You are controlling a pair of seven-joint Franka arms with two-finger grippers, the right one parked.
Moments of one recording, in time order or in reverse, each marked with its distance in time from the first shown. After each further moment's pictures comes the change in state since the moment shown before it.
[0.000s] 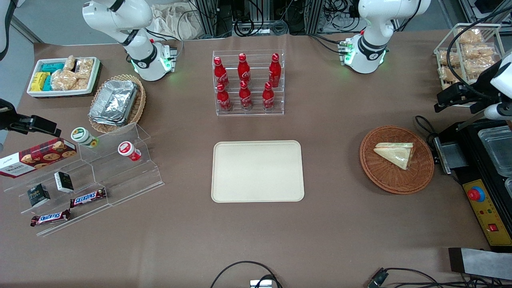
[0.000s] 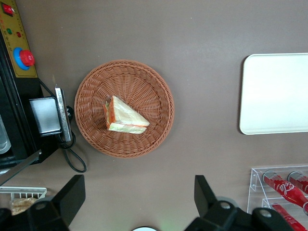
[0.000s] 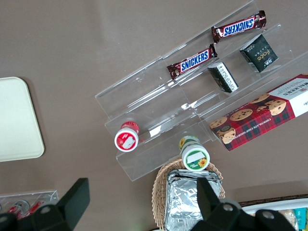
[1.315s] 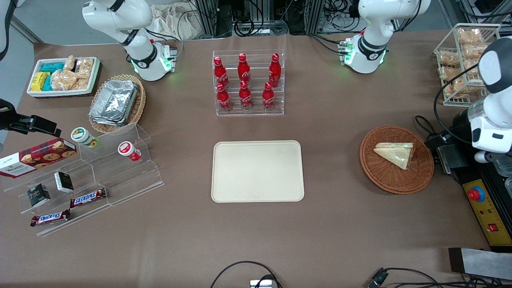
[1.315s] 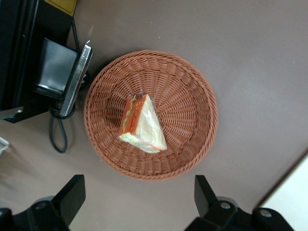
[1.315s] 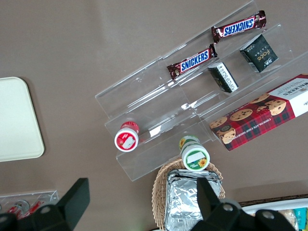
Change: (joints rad) arm 0.002 0.084 0.053 -0.316 0.066 0.346 -0.529
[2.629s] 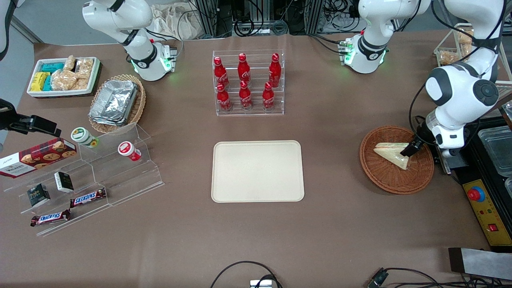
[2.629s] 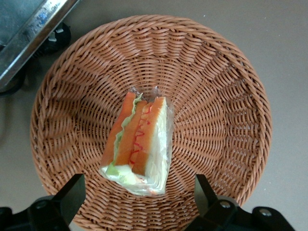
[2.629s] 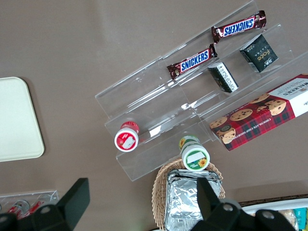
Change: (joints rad) arm 0.000 0.006 0.050 -0.508 -0.144 0.652 -0.125
